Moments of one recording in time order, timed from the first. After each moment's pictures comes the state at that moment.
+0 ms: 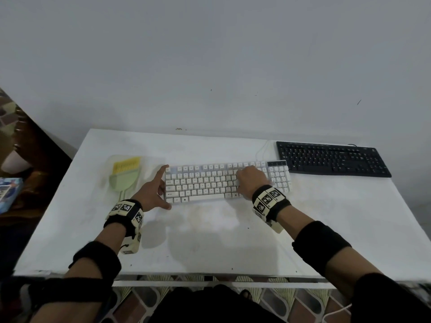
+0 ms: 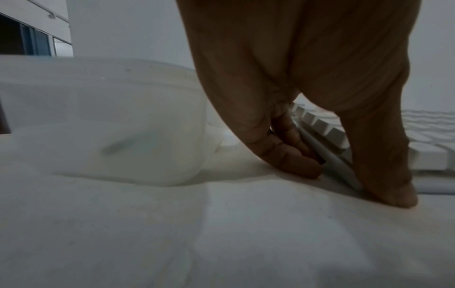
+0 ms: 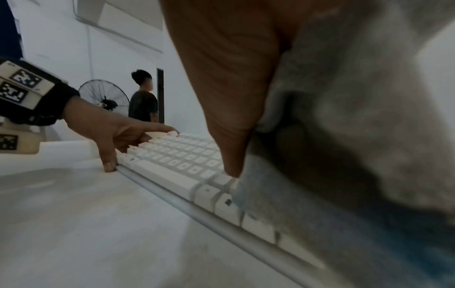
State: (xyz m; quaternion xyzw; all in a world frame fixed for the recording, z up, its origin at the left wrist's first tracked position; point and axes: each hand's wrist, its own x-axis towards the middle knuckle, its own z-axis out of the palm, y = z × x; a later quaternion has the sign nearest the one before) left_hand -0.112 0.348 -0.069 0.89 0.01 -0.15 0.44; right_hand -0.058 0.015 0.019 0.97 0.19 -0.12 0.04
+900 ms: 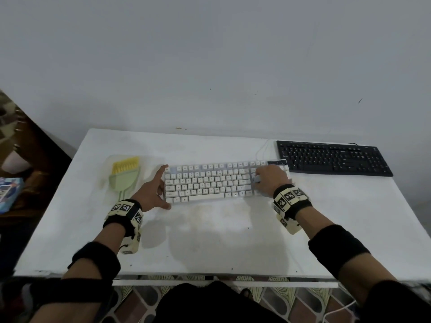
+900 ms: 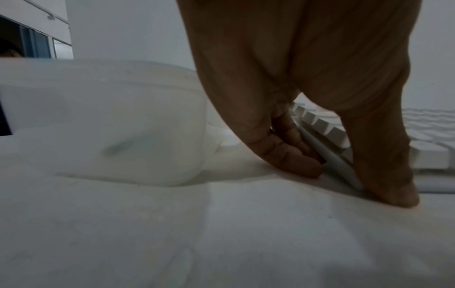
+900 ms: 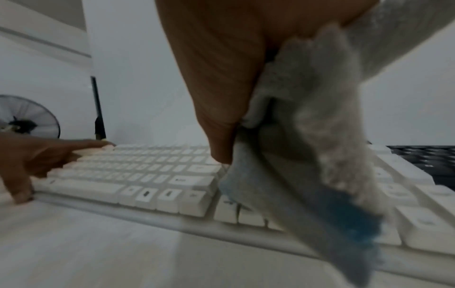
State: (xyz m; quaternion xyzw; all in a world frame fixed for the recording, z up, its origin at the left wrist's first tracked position) left_hand -0.111 0.347 -0.069 0.89 0.01 -0.15 0.44; right_hand -0.039 -0.048 0.006 0.99 0.11 -0.11 -0.05
